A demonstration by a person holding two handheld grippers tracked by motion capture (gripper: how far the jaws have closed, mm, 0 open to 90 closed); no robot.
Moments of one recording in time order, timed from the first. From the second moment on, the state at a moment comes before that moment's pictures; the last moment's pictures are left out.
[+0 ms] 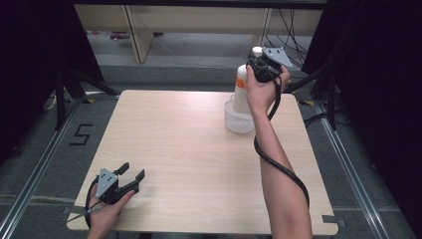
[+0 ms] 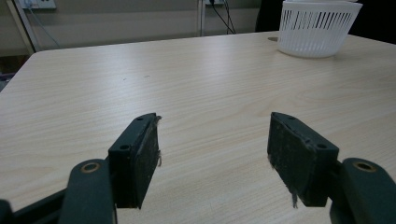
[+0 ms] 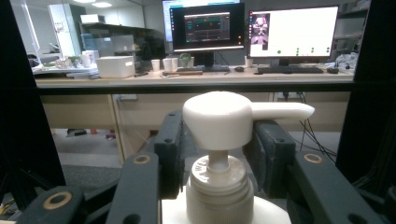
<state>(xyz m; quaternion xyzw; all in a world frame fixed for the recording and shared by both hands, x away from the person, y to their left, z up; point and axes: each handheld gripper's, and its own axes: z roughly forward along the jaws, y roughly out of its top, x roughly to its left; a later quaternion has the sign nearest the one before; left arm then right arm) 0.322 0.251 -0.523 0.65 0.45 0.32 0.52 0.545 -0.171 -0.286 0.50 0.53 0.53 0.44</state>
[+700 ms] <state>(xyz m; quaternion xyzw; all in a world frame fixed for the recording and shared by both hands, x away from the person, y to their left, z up) 0.322 0.251 -0.523 0.65 0.45 0.32 0.52 0.549 -0.169 -0.299 0.50 0.54 0.52 0.44</state>
